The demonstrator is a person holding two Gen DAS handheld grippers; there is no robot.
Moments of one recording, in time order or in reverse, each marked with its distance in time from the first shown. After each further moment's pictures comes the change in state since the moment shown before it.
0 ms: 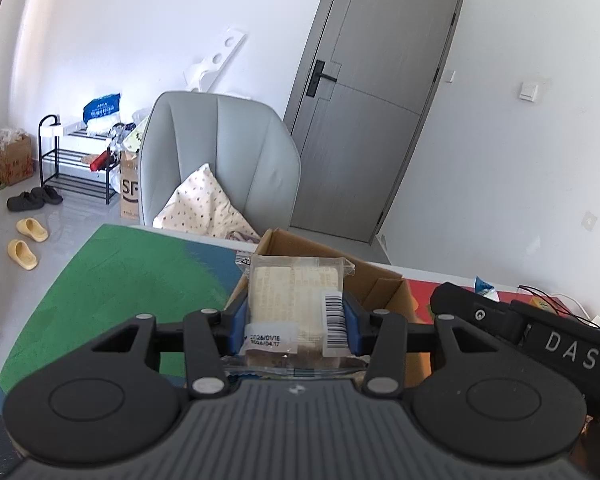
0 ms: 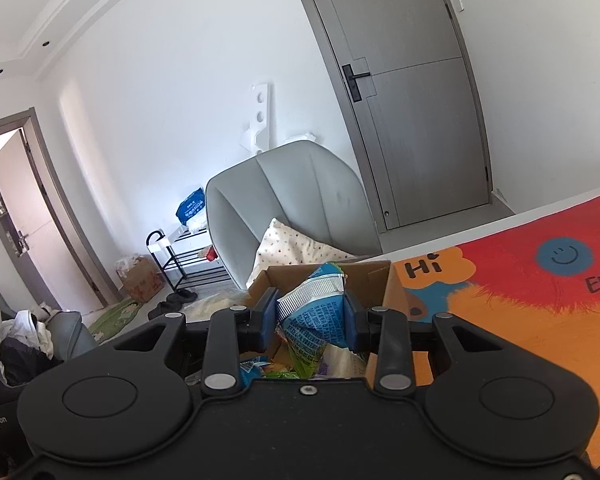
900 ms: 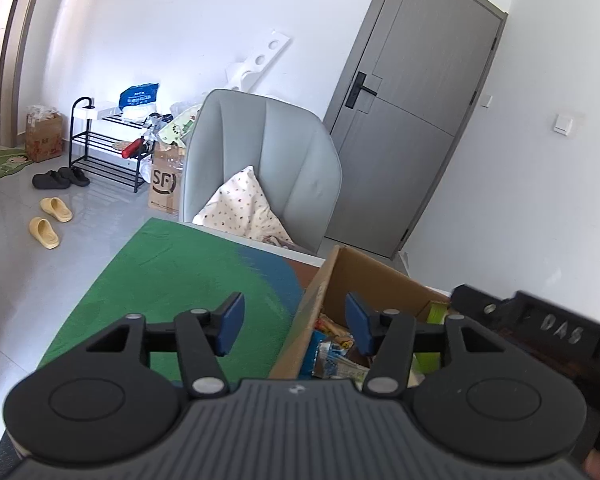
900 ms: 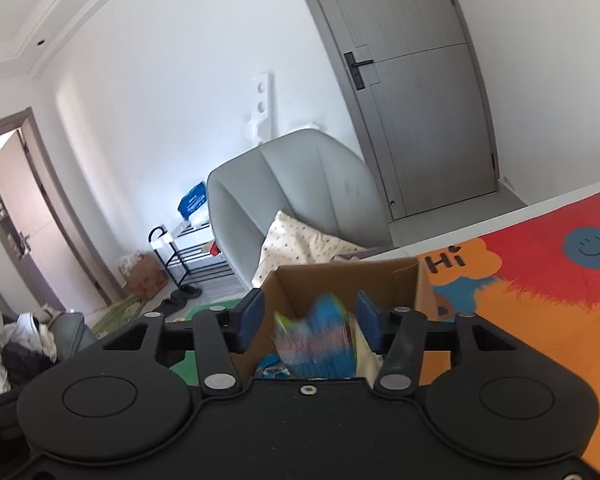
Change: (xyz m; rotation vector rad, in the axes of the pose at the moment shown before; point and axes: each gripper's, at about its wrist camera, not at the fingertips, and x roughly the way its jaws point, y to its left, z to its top) left arm -0.010 0.049 0.012 -0.102 -0.023 0.059; right arm 0.029 0.008 0.004 0.033 0.021 0.008
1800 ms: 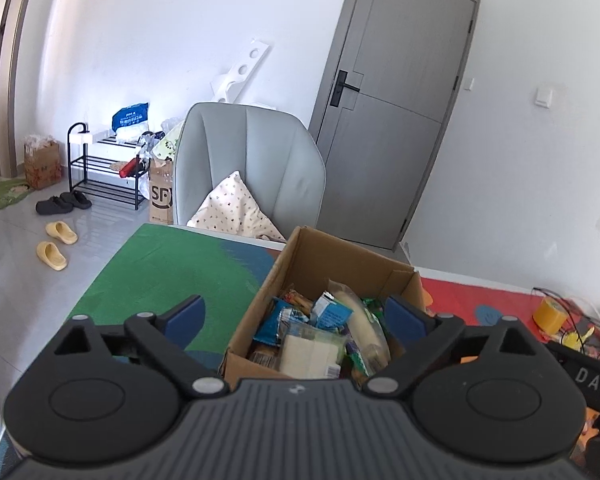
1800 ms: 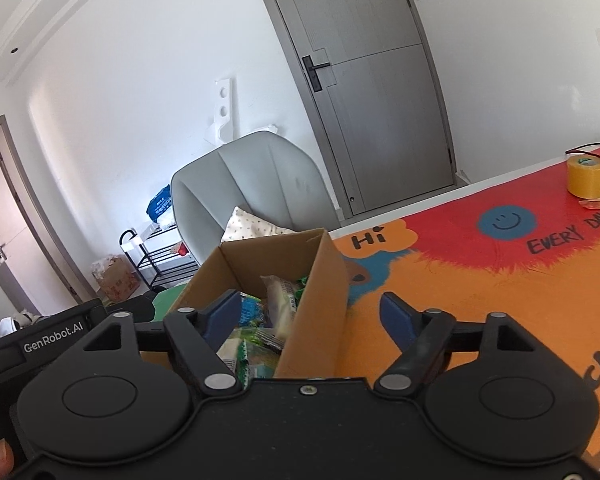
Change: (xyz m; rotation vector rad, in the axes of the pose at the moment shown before) left arm -0.040 -0.047 -0.023 0.111 -0.013 0.025; right arm -0.074 -0.038 -0.025 0.031 0.000 -0.101
